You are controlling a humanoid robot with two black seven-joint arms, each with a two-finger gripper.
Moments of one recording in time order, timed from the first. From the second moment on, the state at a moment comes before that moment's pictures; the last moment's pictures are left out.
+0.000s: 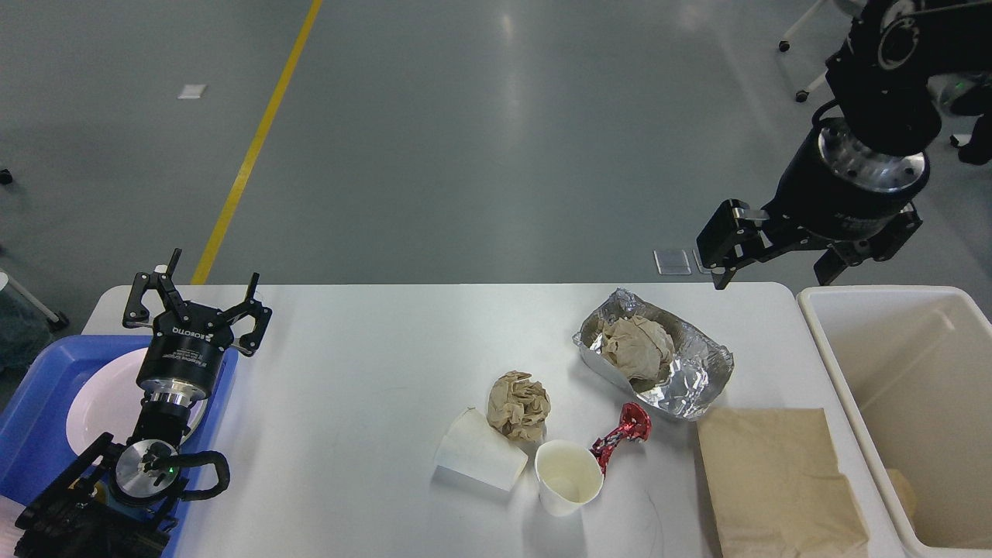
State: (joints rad) left arm -0.32 0.22 -1.23 -0.75 0.01 -0.59 -0.30; right arm 2.48 -0.26 -1.31 1.53 0.04 0.79 -0.24
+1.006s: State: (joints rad) left arm -0.33 0.22 -1.23 -0.75 0.01 -0.59 -0.30; right arm 2.46 -0.35 -1.42 1.69 0.12 0.71 -0.21
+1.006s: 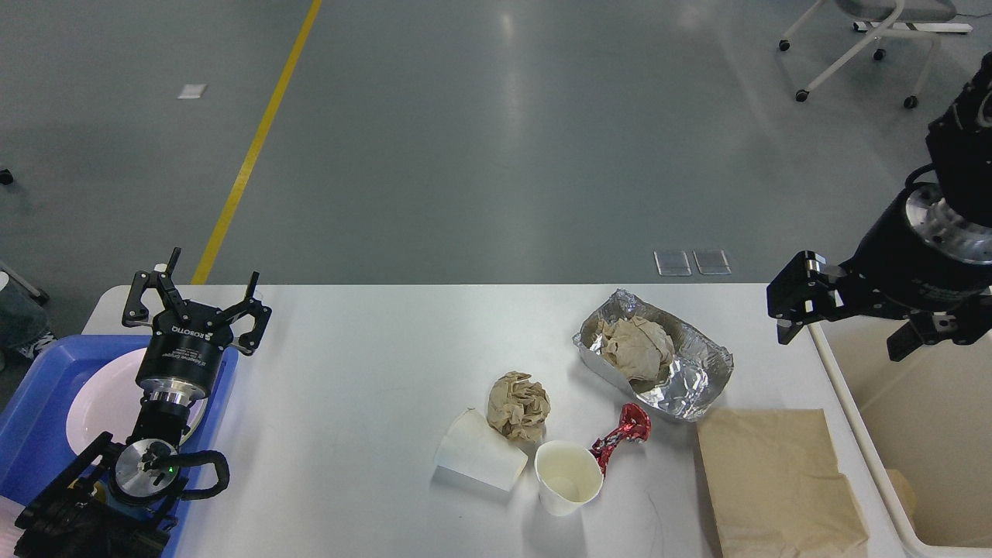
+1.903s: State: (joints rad) left arm -0.33 0.22 -1.23 -0.75 0.01 -0.59 -0.30; right arm 1.75 0.03 -1.00 1.49 0.22 0.19 -0.19
